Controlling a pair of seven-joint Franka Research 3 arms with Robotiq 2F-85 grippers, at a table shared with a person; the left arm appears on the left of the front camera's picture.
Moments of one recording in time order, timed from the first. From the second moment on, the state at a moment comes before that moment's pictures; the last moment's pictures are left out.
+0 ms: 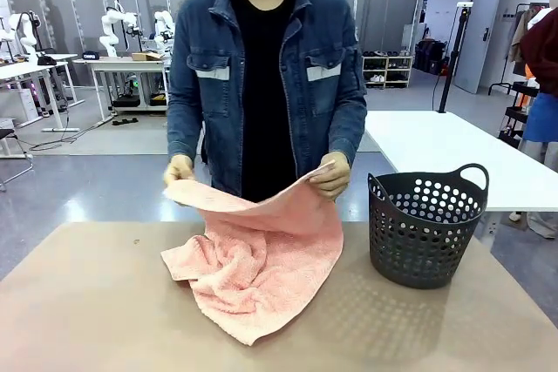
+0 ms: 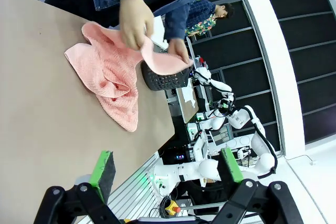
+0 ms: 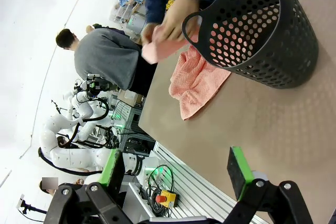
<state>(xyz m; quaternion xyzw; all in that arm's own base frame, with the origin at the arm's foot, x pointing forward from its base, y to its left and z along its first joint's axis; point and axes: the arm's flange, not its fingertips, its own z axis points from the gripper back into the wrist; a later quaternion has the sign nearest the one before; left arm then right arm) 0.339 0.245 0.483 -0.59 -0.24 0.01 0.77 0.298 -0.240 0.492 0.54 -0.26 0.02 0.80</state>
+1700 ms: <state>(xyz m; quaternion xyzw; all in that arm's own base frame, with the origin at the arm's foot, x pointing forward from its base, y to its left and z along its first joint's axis) 0.295 0.111 0.679 -0.21 -0.32 -0.41 0.83 0.271 -0.113 0.715 0.20 -0.38 0.42 0.80</state>
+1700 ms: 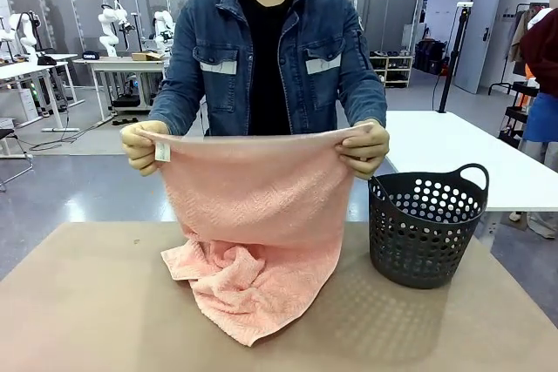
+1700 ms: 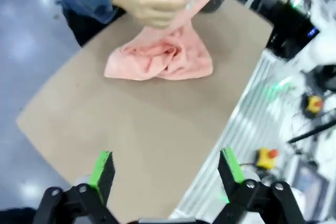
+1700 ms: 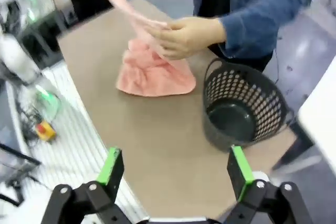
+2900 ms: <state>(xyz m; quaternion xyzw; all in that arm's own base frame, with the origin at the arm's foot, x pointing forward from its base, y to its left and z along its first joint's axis) 0.276 -0.028 0.679 -0.06 -0.36 -0.57 0.74 0.262 0.036 0.736 -0.01 -0.37 0.62 0.69</state>
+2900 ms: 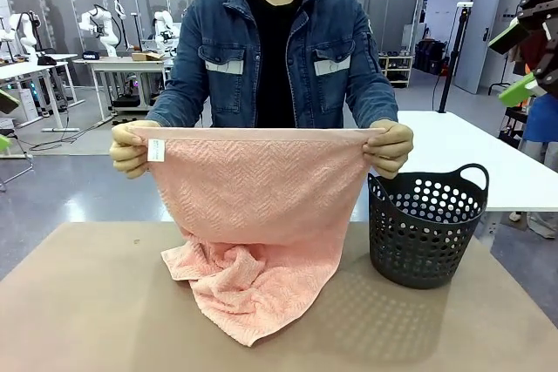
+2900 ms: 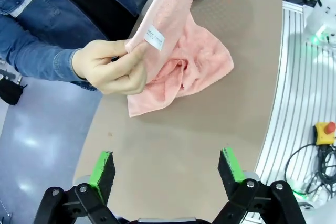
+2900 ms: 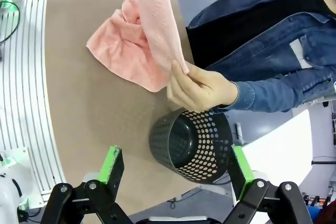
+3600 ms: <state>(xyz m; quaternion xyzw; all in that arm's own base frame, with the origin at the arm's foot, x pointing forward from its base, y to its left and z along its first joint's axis) 0.278 -0.140 0.743 0.04 -0.34 -0.66 0.67 0.310 0.142 0.715 0.00 -0.29 0.71 0.64</state>
